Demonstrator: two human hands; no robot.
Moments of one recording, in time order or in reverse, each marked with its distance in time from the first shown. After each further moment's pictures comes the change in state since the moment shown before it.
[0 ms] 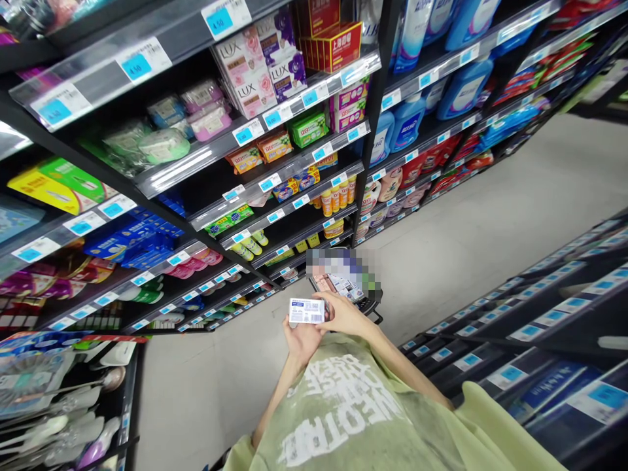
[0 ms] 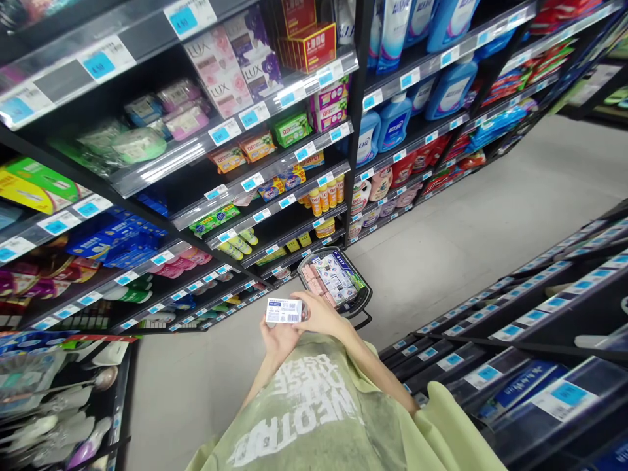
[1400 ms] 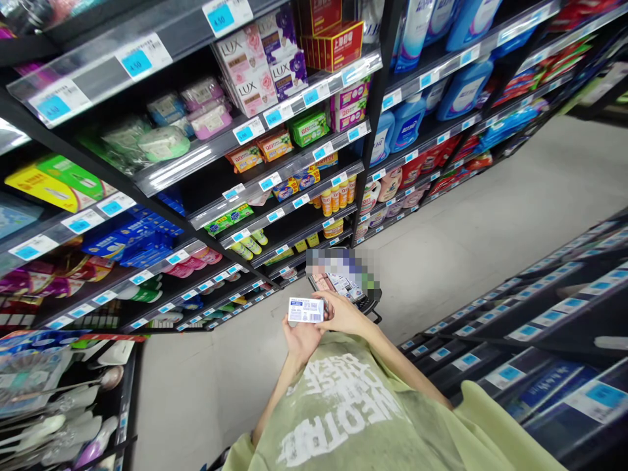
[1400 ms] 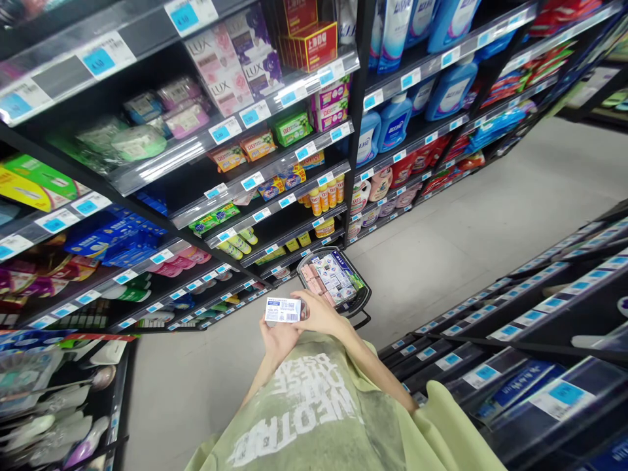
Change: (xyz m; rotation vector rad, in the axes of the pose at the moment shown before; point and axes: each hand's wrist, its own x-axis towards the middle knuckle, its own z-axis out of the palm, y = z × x) left_hand 0.002 0.000 -0.006 0.036 0.020 0.019; right_hand 0.000 -0.005 -0.002 0.004 0.001 0.016
